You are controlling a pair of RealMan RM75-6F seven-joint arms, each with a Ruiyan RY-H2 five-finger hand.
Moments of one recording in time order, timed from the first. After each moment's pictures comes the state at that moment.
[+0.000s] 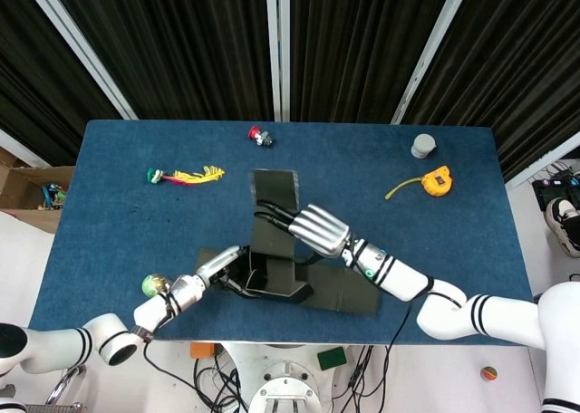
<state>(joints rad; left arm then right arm) -0.75 -1.58 0.04 -1.35 1.55 0.86 -1.14 1.00 -1.44 0.07 -1.46 -1.58 1.00 0.17</state>
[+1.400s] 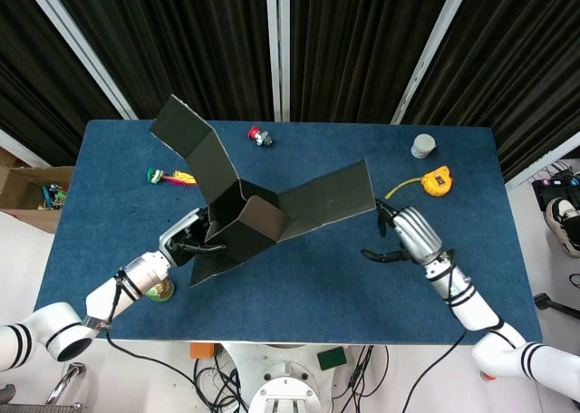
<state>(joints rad) -0.75 -1.24 -0.03 -1.62 1.61 0.99 -1.82 0.62 -1.47 0.03 -1.26 -1.69 1.40 0.60</state>
